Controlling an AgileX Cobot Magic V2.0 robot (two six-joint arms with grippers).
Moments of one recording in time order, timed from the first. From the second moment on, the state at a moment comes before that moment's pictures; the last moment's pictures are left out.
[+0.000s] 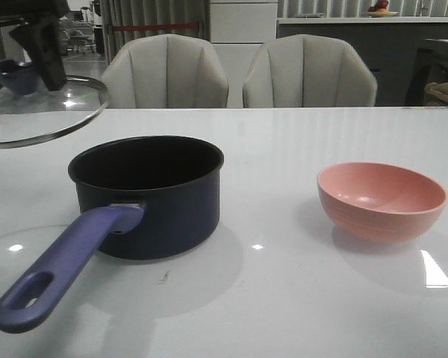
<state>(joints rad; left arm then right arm) -0.21 1.79 -1.64 -0.09 1.14 -0.04 0.41 0.25 -0.24 0.29 0.17 -0.28</state>
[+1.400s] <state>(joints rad) -0.49 1.97 -1.86 -0.05 1.25 0.03 0.41 0.25 -0.24 0.29 0.17 -0.28</state>
